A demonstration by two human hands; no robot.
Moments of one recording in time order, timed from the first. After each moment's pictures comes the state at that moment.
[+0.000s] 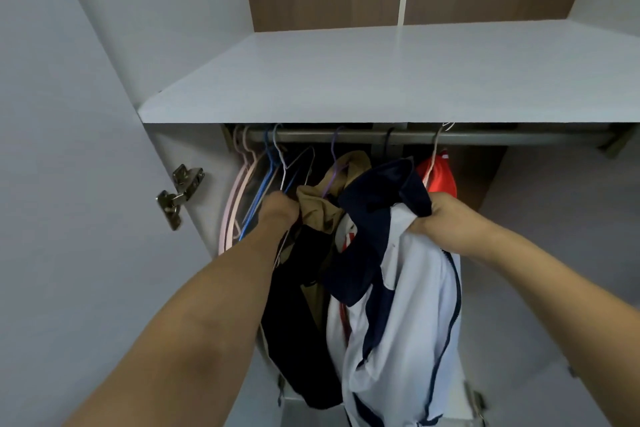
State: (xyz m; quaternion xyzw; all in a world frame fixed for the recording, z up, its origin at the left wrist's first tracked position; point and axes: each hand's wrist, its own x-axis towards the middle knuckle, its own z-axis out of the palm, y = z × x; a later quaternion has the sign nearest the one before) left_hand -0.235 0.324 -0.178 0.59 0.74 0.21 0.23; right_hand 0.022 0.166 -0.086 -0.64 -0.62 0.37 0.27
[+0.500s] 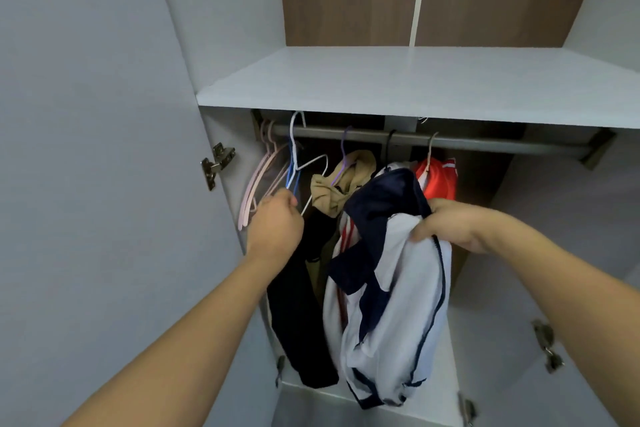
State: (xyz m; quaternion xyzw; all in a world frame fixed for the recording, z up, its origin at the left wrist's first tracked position) left_hand -0.237 0.130 -0.123 0.63 0.69 0.36 0.10; right_hand 0.043 0.118 -0.070 -0.62 -0.60 0.47 0.16
